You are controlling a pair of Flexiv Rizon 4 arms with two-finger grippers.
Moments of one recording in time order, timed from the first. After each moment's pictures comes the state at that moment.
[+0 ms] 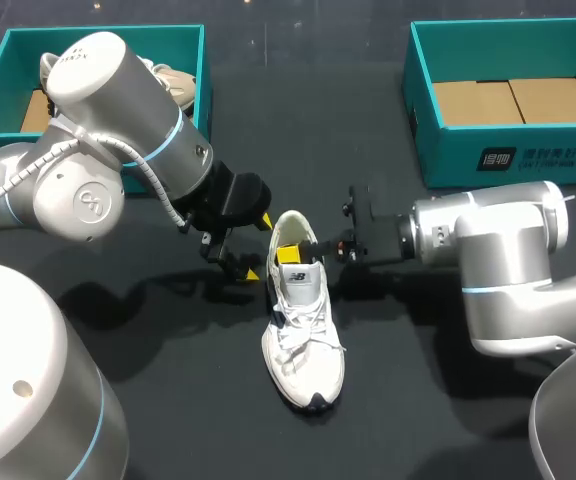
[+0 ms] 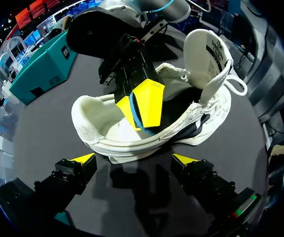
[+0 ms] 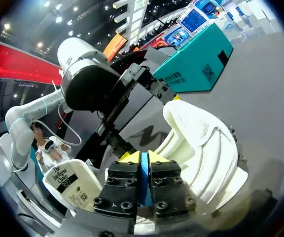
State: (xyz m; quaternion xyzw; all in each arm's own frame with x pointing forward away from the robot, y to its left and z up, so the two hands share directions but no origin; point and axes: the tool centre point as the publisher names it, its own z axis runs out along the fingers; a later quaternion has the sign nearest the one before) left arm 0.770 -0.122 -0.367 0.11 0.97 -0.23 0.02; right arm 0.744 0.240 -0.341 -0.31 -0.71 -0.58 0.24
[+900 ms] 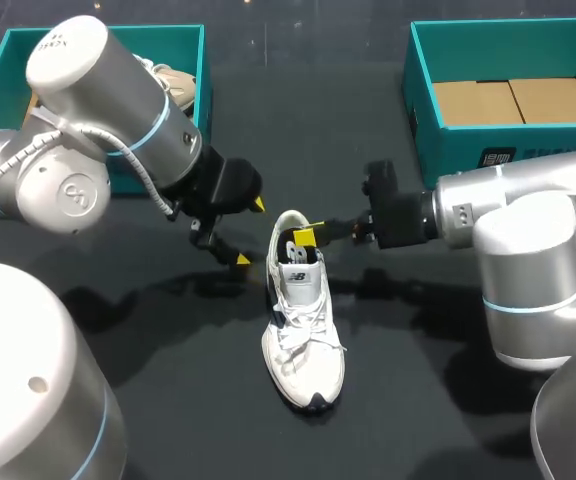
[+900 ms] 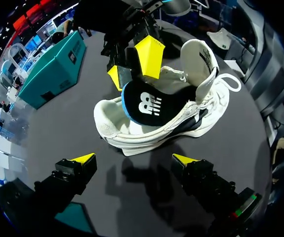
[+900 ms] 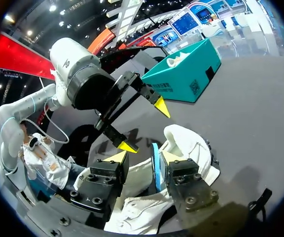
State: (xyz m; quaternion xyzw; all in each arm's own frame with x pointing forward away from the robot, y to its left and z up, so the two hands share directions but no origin) left arm 0.784 -0.109 -0.338 0.13 0.96 -0.22 0.06; right arm 0.753 0.204 -0.306 -0.35 -0.75 -0.54 0.16
